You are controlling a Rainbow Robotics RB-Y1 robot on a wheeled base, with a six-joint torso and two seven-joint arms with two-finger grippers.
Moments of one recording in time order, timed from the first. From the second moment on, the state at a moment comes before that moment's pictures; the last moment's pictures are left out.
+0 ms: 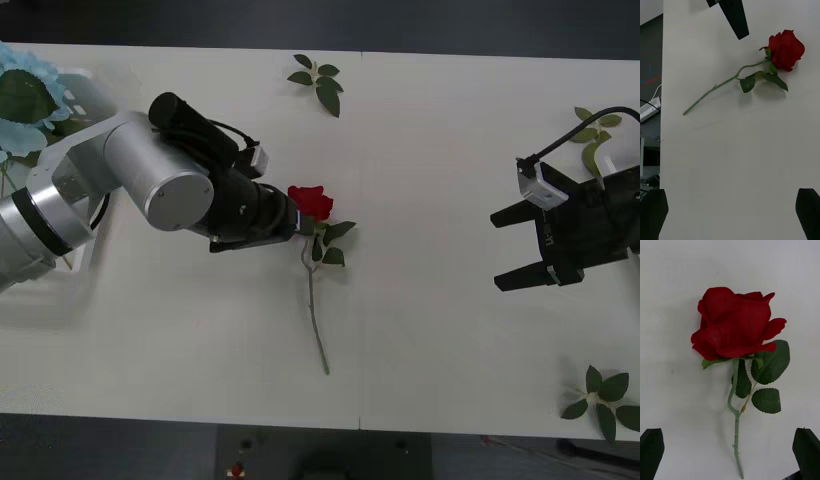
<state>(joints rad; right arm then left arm) -0.44 -1.19 0.44 -1.65 -1.96 1.14 2.72 -0.83 0.73 -0.84 -1.61 1.05 1.05 -0.72</state>
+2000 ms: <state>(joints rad) -0.44 -1.19 0.44 -1.65 -1.96 1.14 2.72 -0.97 0.54 -1.22 -1.39 0.68 1.05 -0.47</state>
